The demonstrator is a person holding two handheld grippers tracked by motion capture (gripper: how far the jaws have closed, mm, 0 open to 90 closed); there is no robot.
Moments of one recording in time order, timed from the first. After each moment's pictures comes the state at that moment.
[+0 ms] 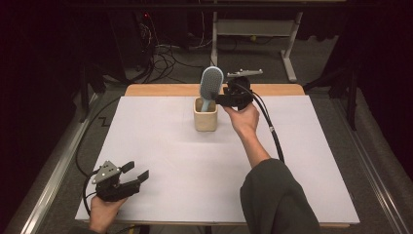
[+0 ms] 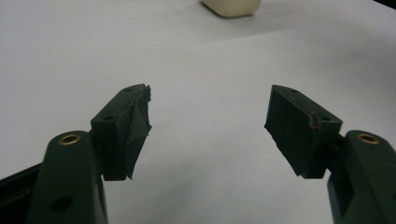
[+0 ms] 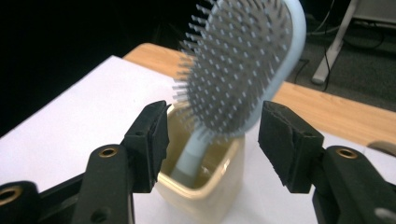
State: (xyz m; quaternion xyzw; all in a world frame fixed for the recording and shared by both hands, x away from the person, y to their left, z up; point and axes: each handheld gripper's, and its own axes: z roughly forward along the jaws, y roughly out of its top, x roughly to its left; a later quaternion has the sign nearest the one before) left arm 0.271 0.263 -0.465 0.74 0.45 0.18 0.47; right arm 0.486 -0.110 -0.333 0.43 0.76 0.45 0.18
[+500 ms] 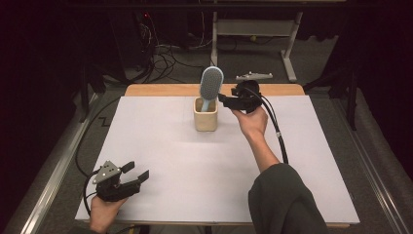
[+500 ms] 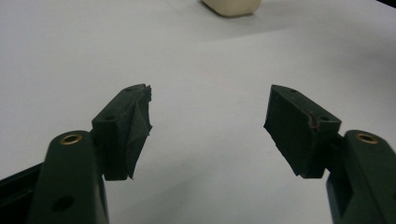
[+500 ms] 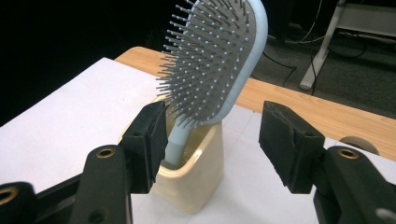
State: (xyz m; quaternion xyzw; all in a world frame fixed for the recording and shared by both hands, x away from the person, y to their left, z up) left arm 0.271 0.263 -0.465 0.74 0.45 0.18 0.47; right arm 0.473 -0.131 -0.332 0.43 0.75 0.46 0.20
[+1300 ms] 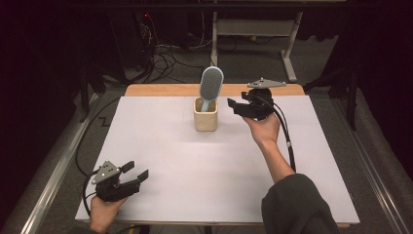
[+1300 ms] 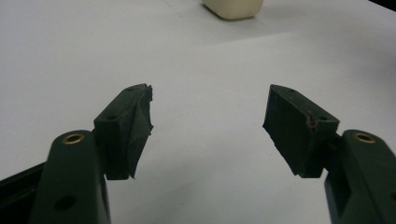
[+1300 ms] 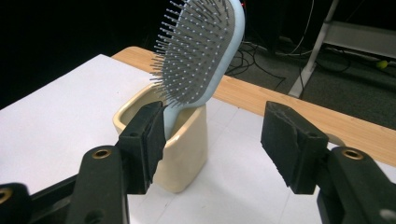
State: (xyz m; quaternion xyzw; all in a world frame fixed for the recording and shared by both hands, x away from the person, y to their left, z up) left arm 0.270 0.263 -0.464 0.73 0.45 0.18 0.47; right arm 0.447 -0.159 -0.332 0.41 0.75 0.46 0.23
